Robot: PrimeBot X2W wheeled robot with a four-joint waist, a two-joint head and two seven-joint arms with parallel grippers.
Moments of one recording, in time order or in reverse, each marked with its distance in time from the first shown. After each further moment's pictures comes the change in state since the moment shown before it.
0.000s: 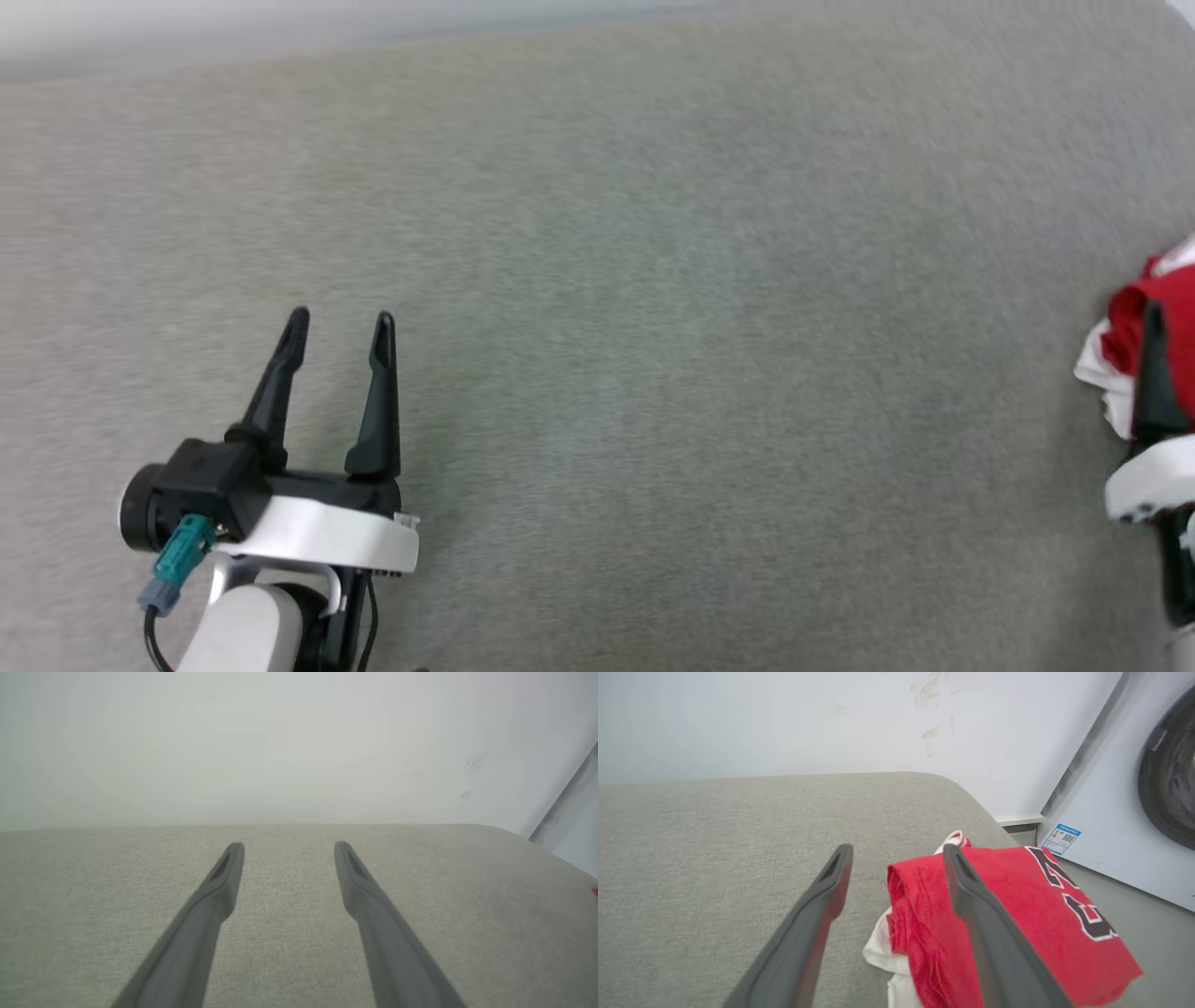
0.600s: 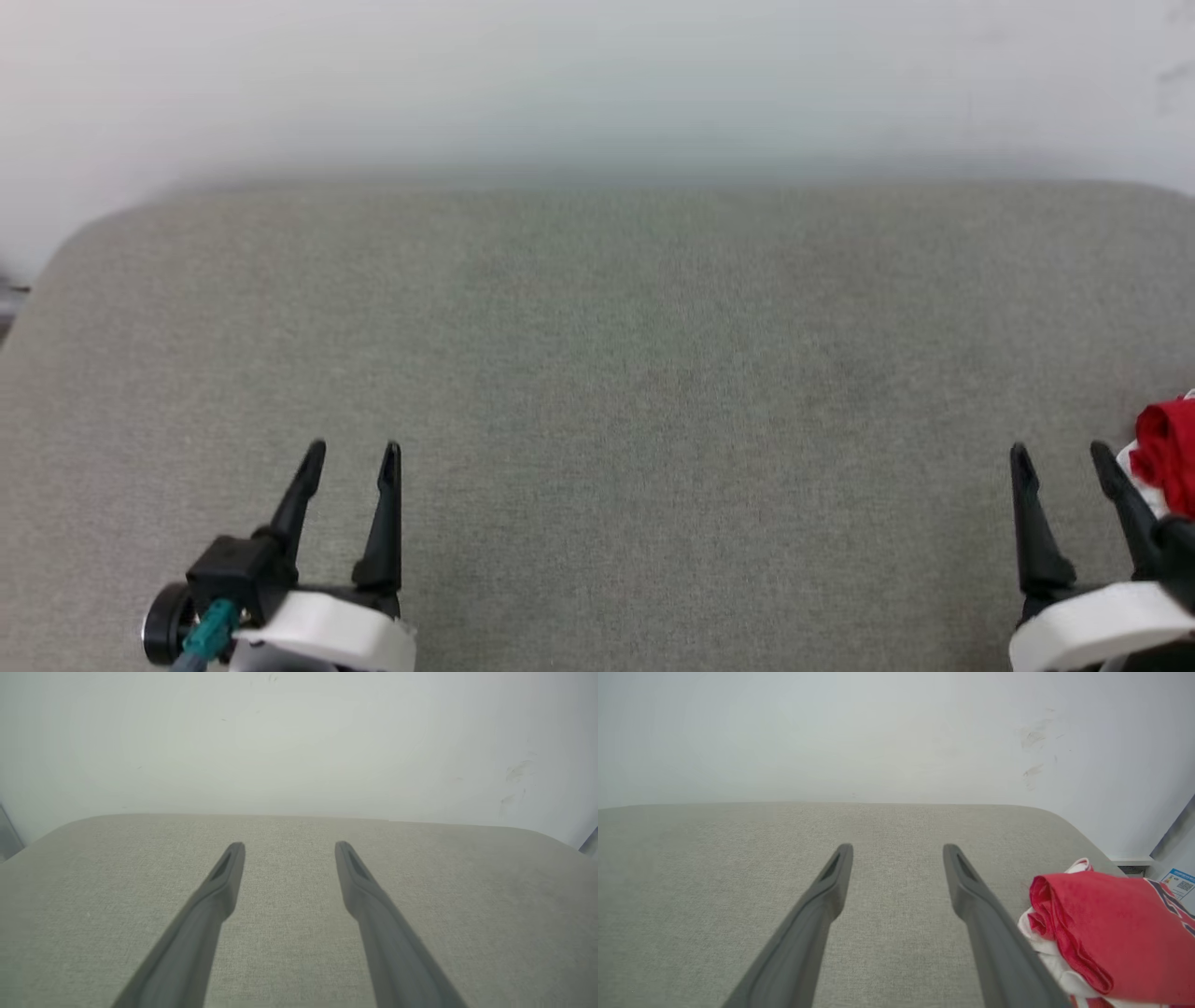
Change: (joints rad) left arm 0.147 -0.033 0.035 0.113 0.011 -0.051 -0.006; right arm 0.366 0.119 0.159 -0.357 0.021 0.000 0.103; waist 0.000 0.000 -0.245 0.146
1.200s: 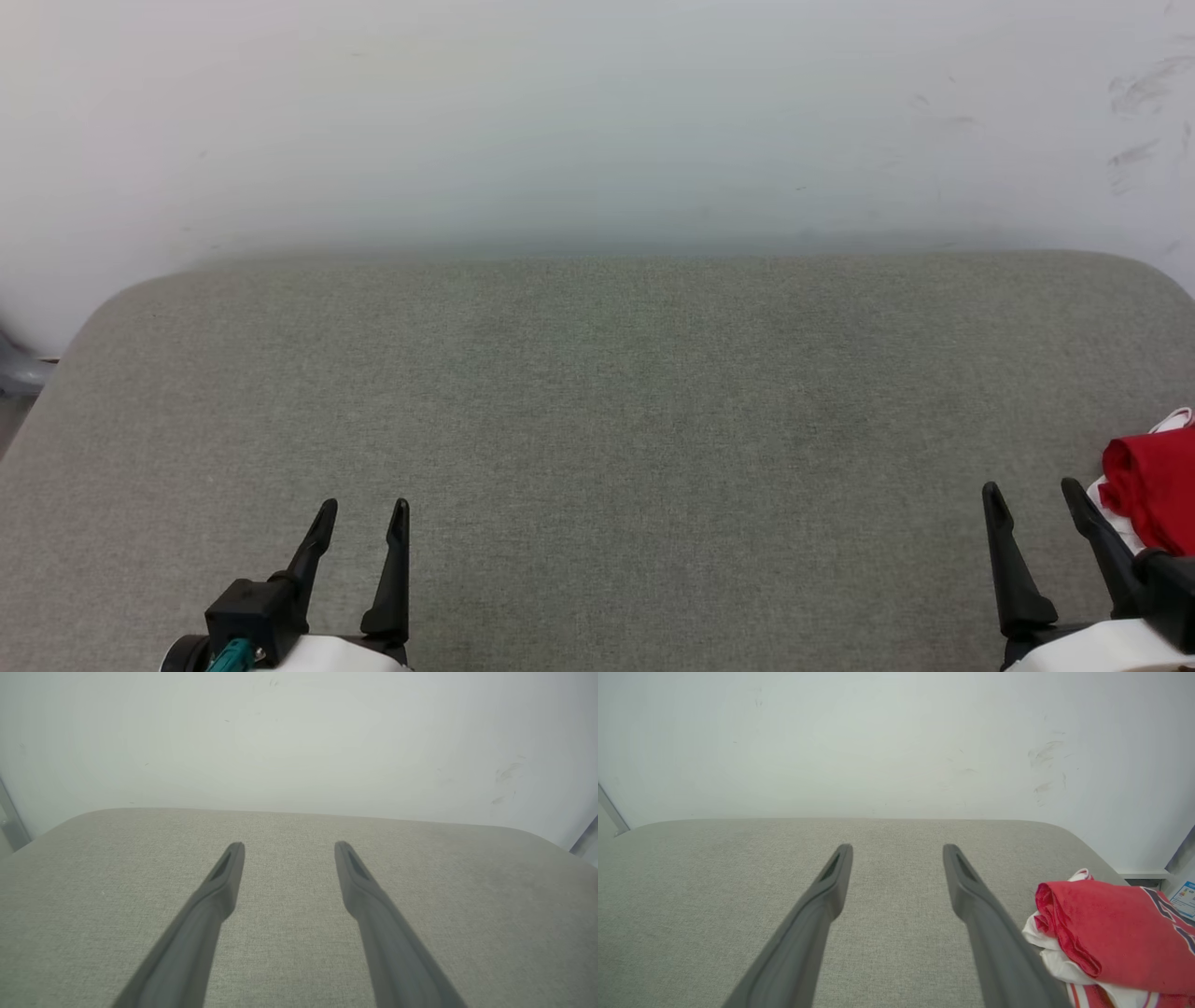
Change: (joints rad) left arm 0.081 -0.021 0.002 0.053 0.000 -0.015 0.000; right arm 0.135 0.003 0.065 -0.160 0.052 0.000 0.109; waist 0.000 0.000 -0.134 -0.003
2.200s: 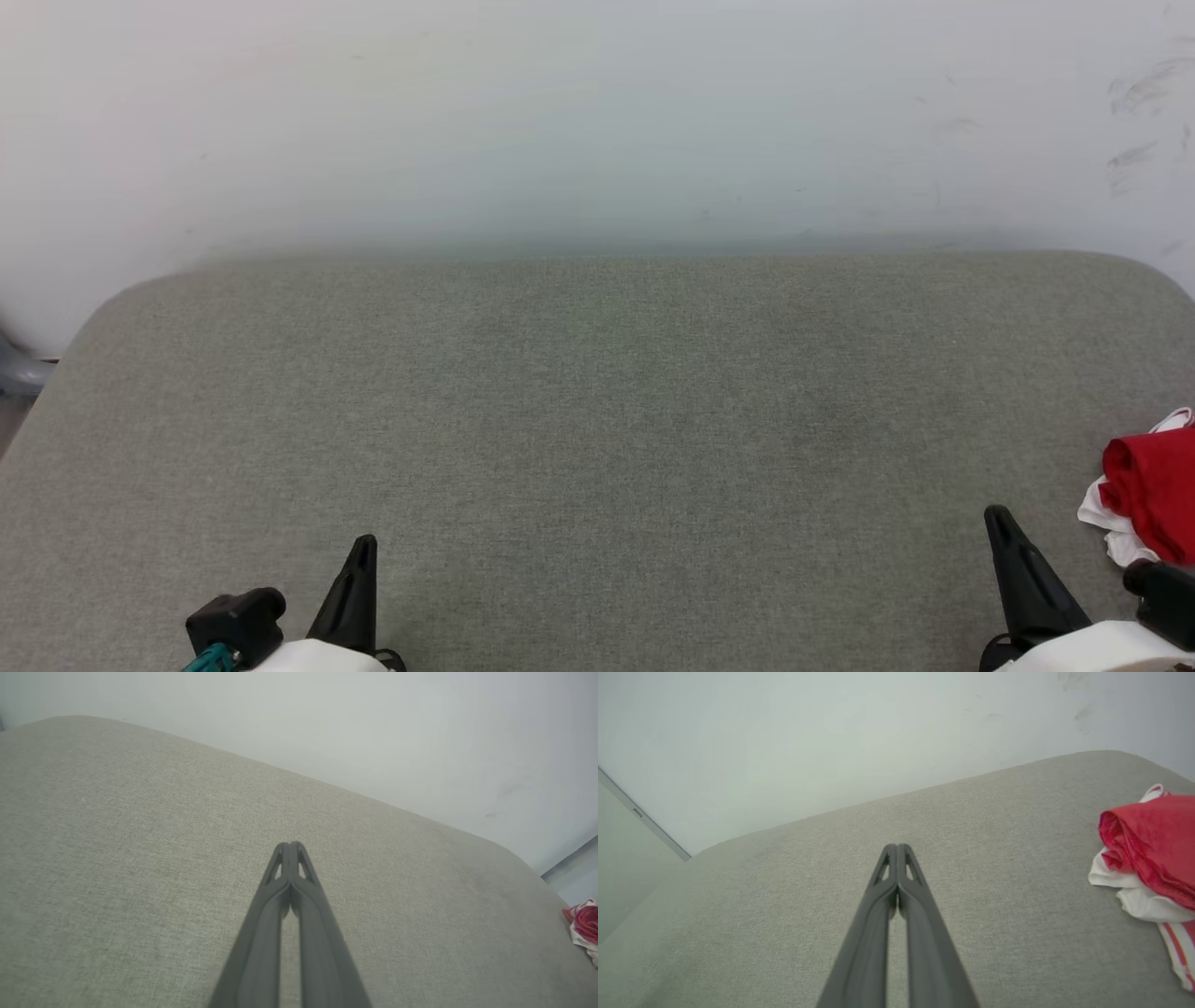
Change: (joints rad) left arm 0.010 -0.034 0.020 0.078 -0.187 -0.017 0.063; right arm -0.014 0.000 0.022 0.132 0.236 0.000 0.003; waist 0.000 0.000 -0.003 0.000
